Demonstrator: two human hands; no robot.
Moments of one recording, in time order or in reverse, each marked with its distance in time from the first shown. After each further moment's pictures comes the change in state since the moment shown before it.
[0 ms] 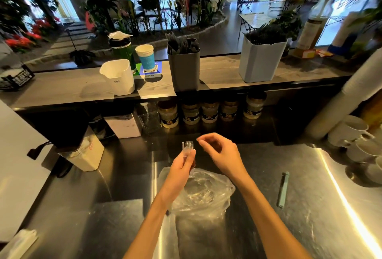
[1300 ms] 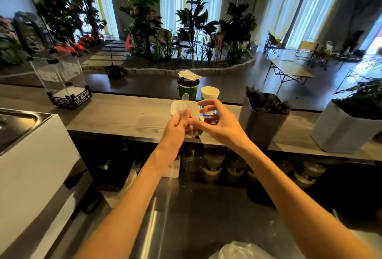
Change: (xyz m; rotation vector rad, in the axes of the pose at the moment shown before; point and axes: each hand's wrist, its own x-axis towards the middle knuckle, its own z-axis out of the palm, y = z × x) left_hand 0.139 0.155 -0.246 -0.173 0.226 0.289; right_hand 0.227 -0.180 0.163 -0.120 -0.234 -0.200
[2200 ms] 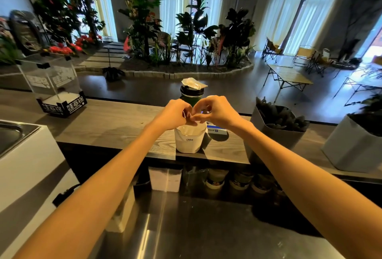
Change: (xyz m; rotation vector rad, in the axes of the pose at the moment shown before) left_hand 0.132 0.022 -0.043 1.072 -0.267 0.270; right_hand 0.124 0.024 0.000 -0.409 -0.140 -0.156
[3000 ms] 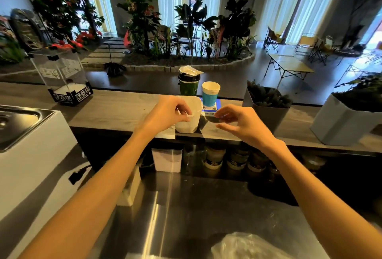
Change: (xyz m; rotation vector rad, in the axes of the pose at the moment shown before) left_hand -0.088 0.033 -0.004 -0.110 0.088 -0.008; right_hand -0.140 0.001 -0.020 0.044 0.078 0.070
